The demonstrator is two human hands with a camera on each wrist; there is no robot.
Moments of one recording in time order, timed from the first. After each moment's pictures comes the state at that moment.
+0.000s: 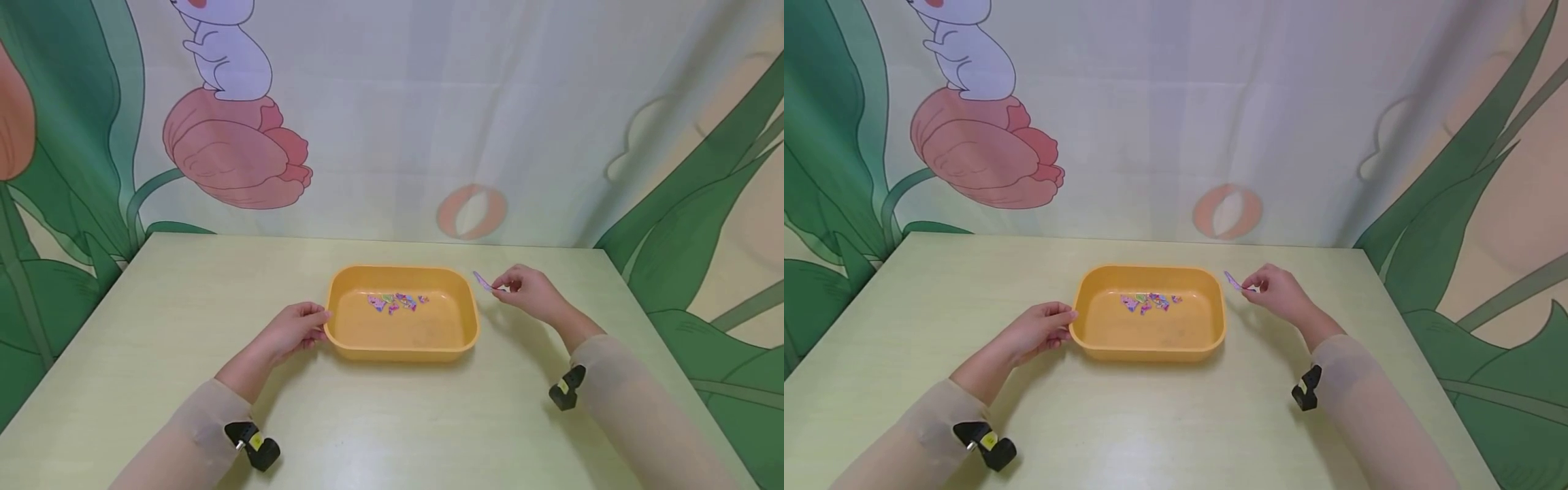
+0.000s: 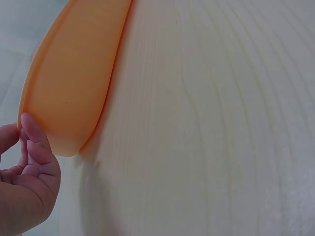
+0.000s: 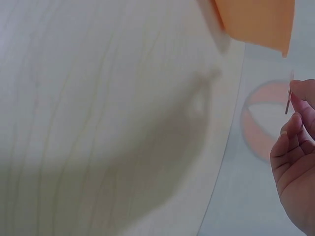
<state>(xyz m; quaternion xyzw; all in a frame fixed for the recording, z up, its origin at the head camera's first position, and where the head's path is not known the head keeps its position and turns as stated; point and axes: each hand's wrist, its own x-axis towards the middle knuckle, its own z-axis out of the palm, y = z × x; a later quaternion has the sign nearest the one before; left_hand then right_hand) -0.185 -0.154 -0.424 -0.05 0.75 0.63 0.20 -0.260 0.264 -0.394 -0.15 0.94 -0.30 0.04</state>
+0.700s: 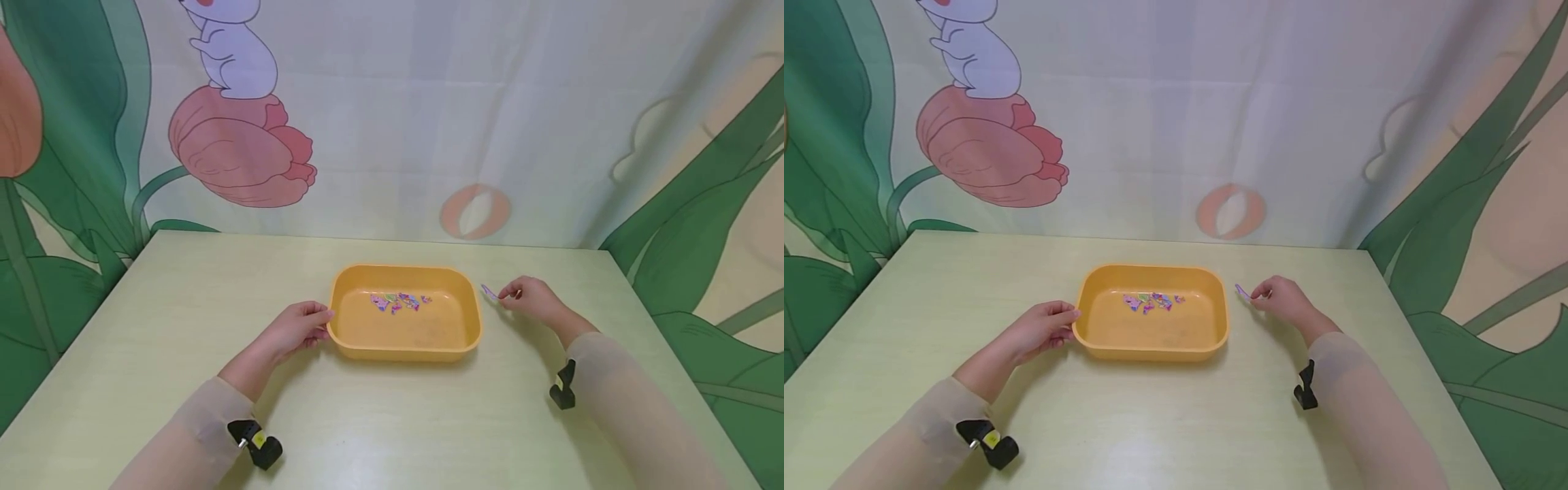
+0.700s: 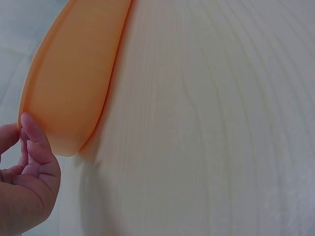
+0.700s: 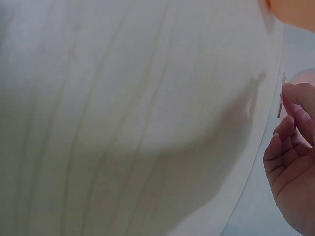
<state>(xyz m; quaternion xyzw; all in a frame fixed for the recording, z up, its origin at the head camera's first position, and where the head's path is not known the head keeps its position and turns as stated) -0.184 -0.155 -0.424 -0.04 0.75 0.64 0.19 -0.281 0.278 -0.429 -0.12 0.95 -0.27 0.08</state>
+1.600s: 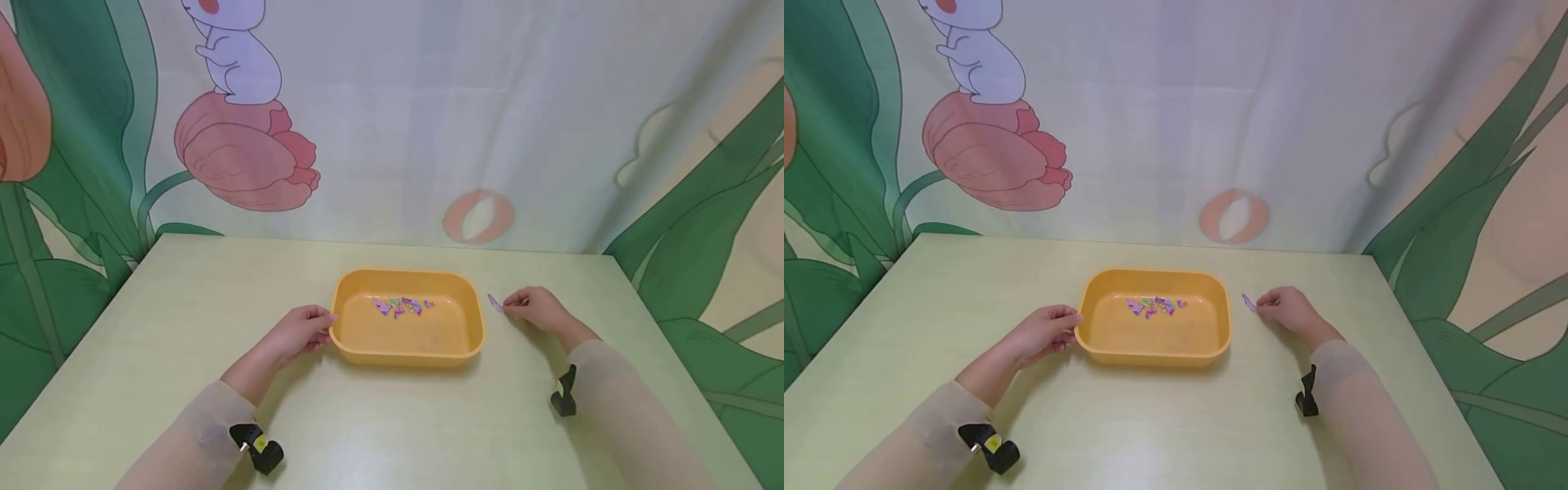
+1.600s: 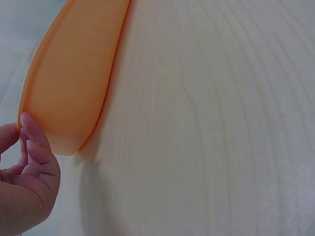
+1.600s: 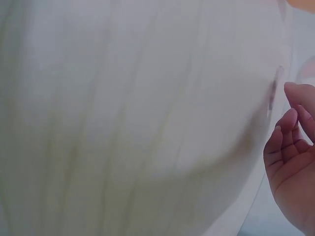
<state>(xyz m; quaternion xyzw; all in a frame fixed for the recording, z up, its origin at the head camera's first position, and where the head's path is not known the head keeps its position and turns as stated) -0.185 -0.154 -0.426 -0.05 0.75 0.63 0.19 -0.283 0.286 -0.440 -0.07 0.94 -0.30 0.14</state>
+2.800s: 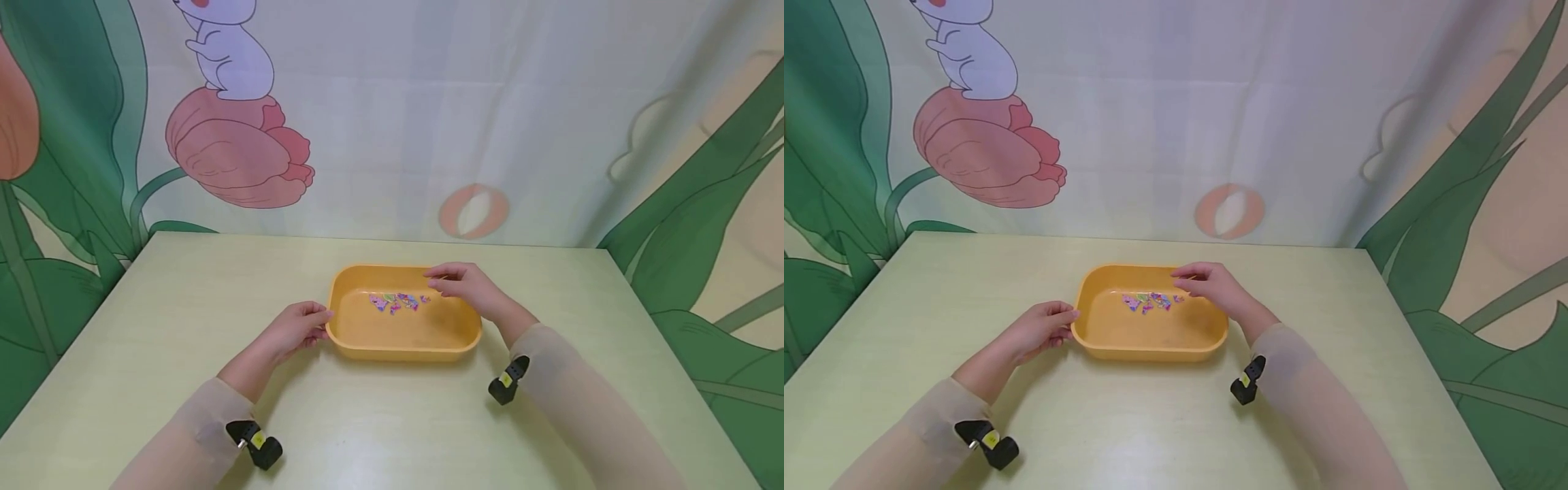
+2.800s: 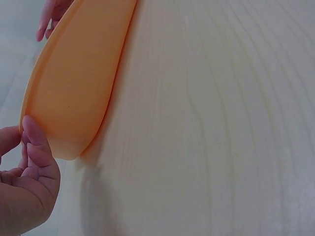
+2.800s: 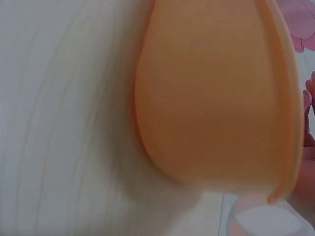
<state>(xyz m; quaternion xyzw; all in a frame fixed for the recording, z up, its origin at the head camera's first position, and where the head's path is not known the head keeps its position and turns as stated) -0.186 -0.152 -0.423 -0.06 0.76 0.62 0.19 -0.263 0.168 -0.396 -0.16 0.81 -0.54 0.17</state>
